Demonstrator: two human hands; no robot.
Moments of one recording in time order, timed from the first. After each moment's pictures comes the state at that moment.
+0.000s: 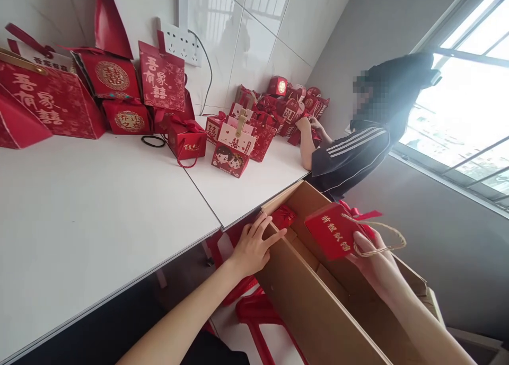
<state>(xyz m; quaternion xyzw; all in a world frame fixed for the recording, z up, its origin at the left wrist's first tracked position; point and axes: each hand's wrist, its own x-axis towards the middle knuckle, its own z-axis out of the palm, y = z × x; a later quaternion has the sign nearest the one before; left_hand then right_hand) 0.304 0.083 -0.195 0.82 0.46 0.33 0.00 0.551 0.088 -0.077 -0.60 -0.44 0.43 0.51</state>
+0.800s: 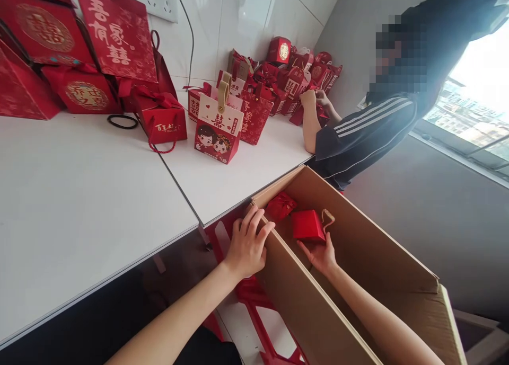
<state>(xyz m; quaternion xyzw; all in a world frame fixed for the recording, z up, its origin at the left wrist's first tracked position) 0.328 0.079 -0.204 0.76 0.54 0.37 -0.05 0.608 0.152 -0.266 -0.64 -0.39 0.51 0.43</state>
